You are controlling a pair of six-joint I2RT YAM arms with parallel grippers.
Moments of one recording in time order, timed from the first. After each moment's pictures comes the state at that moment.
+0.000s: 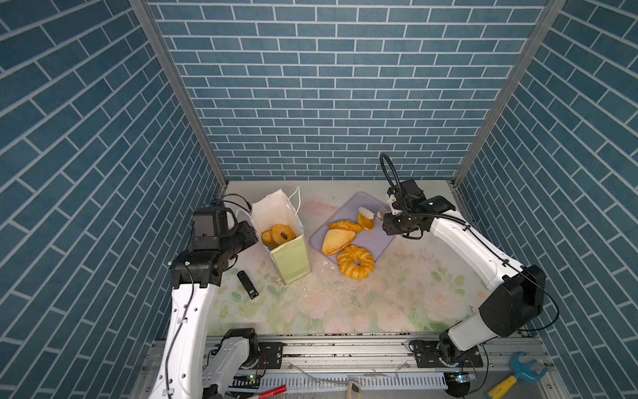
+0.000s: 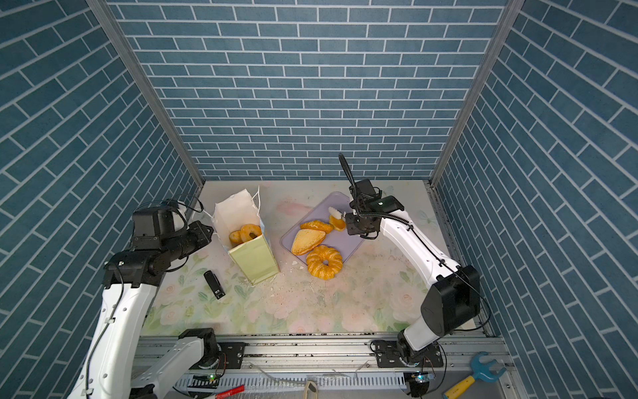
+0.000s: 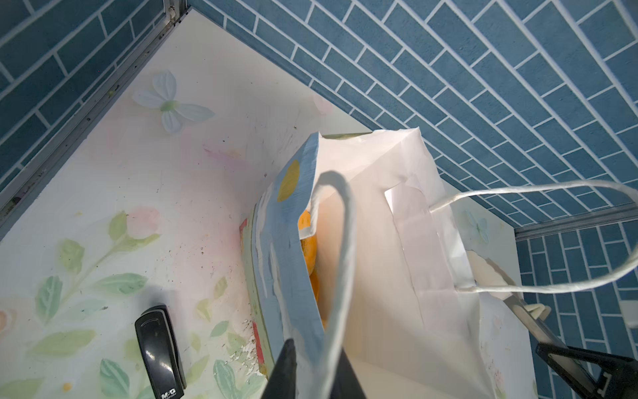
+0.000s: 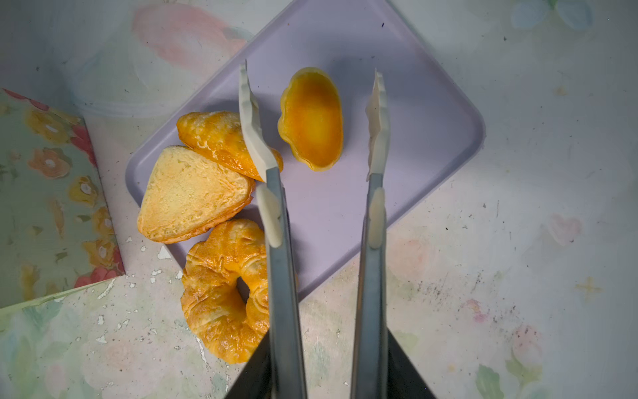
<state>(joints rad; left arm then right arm) 0.02 0.92 1.18 -0.94 0.16 -0.52 0.52 1.57 1.47 -0.96 0.02 0.25</state>
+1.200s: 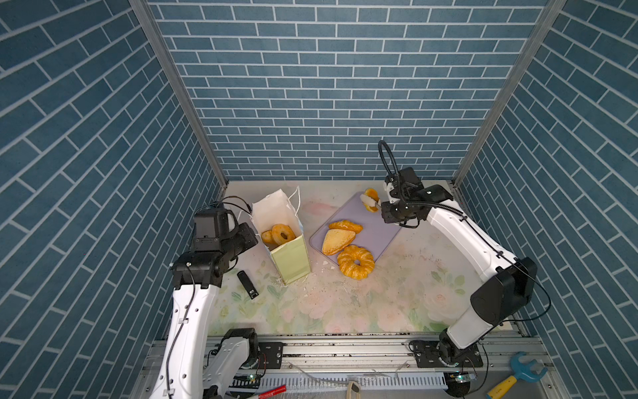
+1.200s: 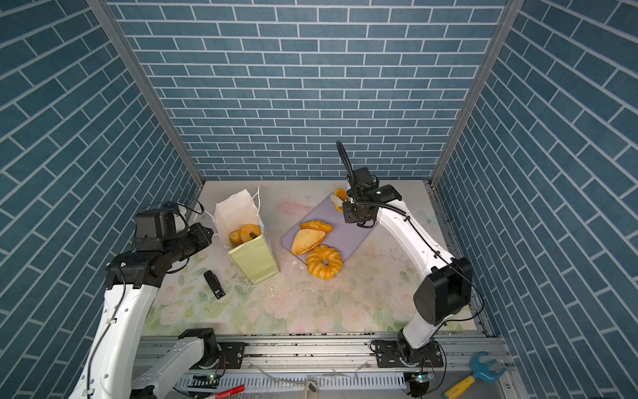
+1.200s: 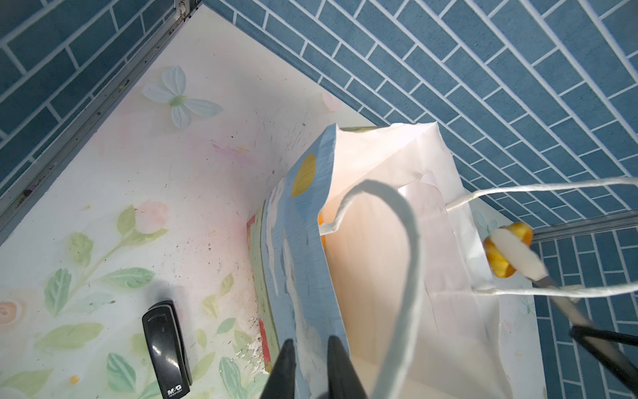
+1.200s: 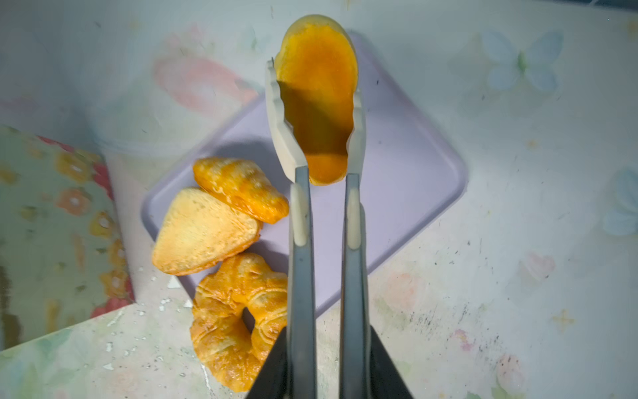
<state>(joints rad) 0.02 0.91 1.15 -0.93 0.14 -0.52 0.52 1.62 1.67 -1.01 0.05 0.21</state>
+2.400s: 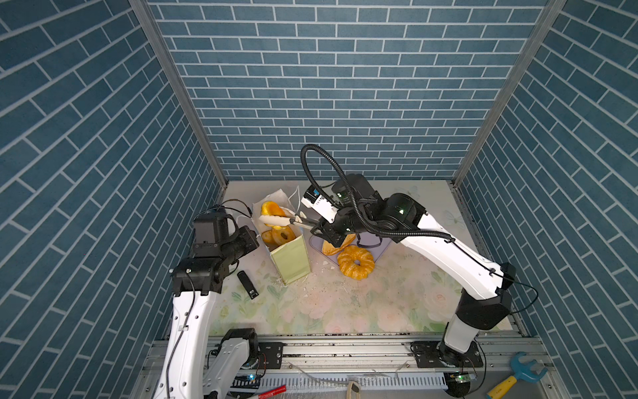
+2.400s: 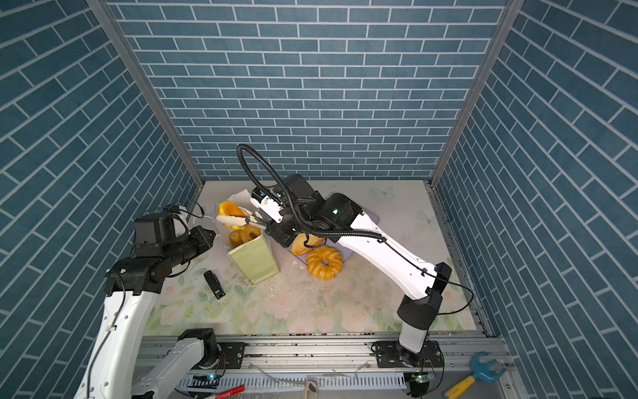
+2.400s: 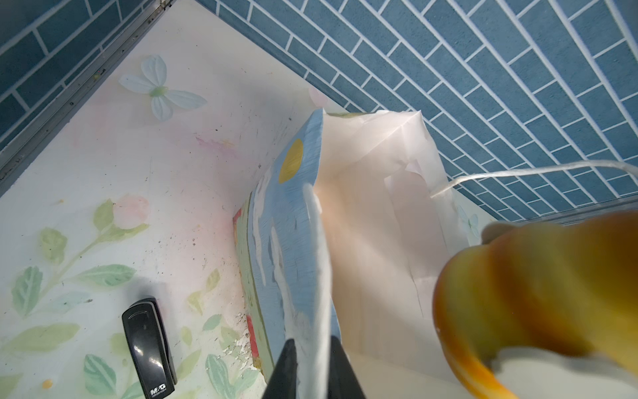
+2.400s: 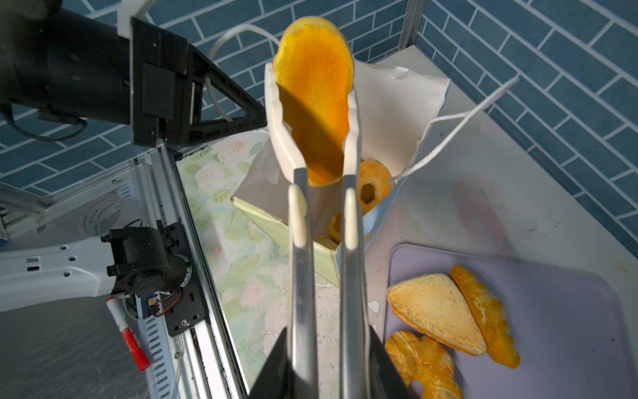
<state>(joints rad) 0.02 0.87 1.12 -0.91 0.19 -0.54 1.07 1.75 2.11 -1.06 -0.10 -0.03</state>
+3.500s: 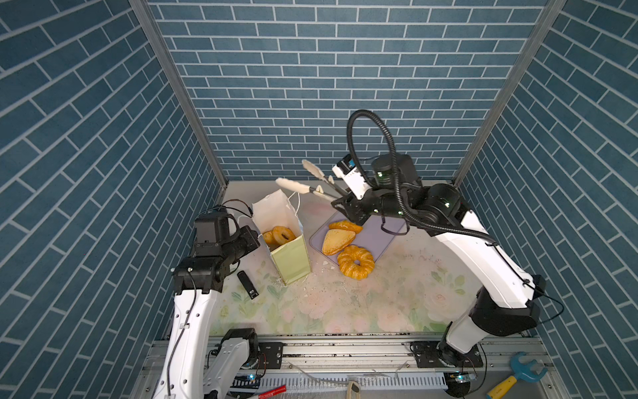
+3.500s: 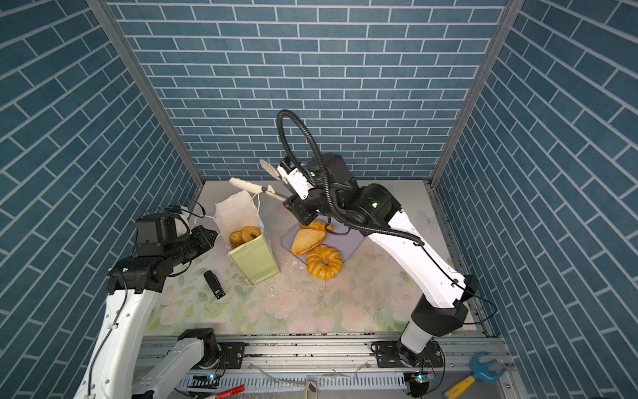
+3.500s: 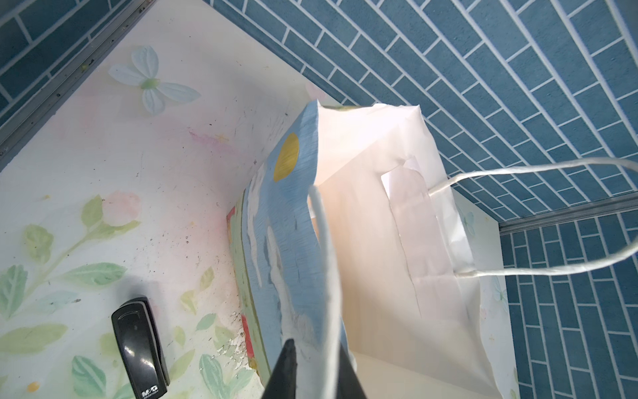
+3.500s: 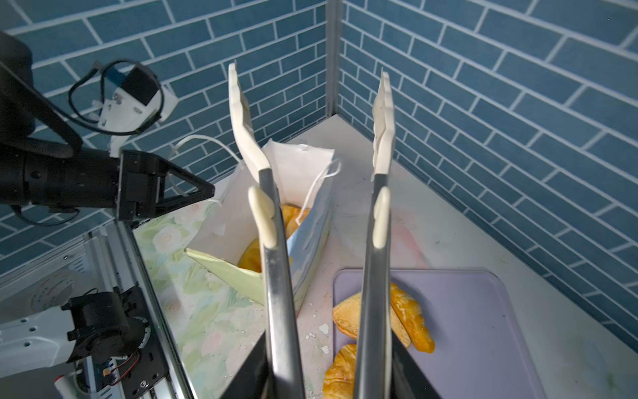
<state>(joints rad) 0.02 0.88 1.10 -0.90 0.20 -0.55 0.94 1.60 2.15 -1.05 0.00 -0.01</state>
